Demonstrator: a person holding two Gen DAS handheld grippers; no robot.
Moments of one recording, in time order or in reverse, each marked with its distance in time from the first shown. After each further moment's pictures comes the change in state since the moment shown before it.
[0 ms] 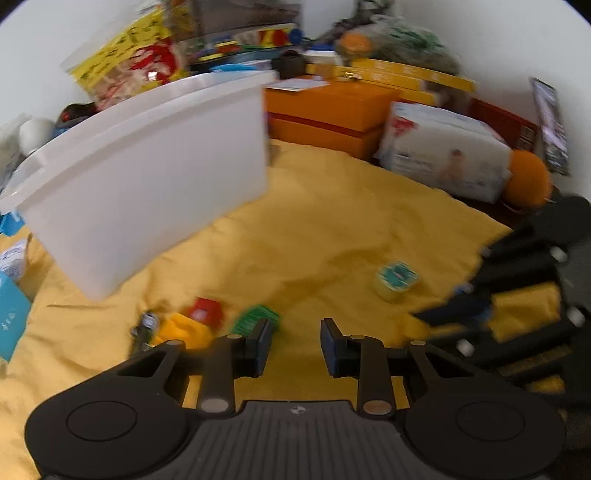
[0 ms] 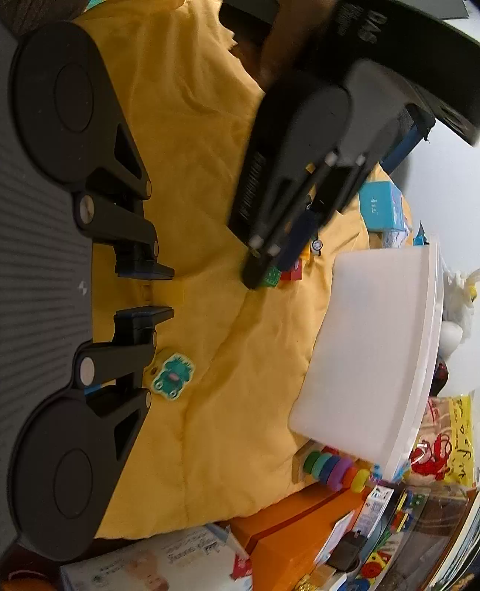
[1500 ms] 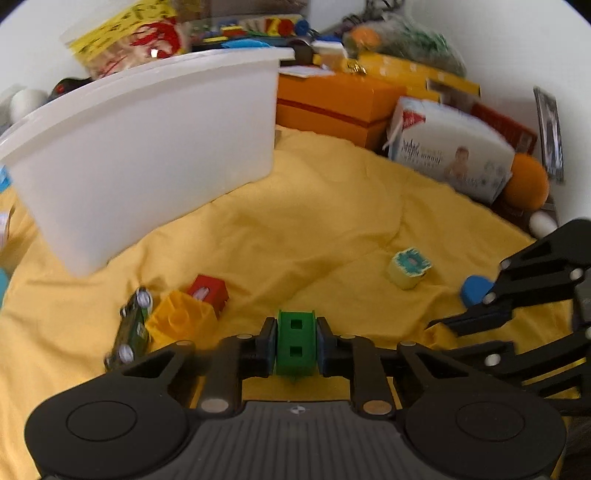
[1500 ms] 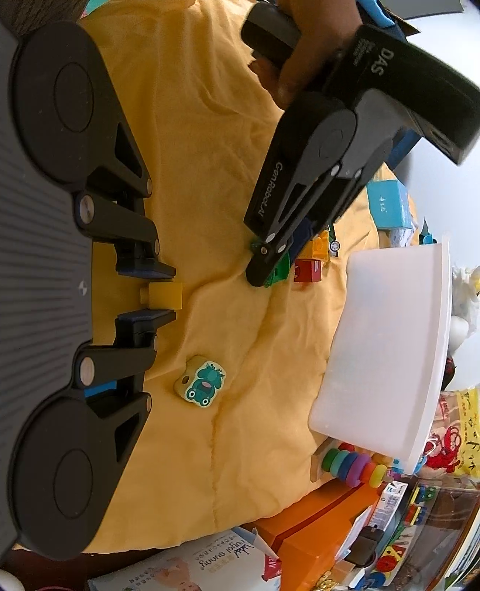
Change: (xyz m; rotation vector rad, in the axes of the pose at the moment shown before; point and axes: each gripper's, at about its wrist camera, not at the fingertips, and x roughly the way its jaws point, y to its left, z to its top) left arm 0.011 0.034 -0.013 -0.071 -0.001 -0.084; right arm 0.002 0.002 -0.018 0.016 -0.002 0.004
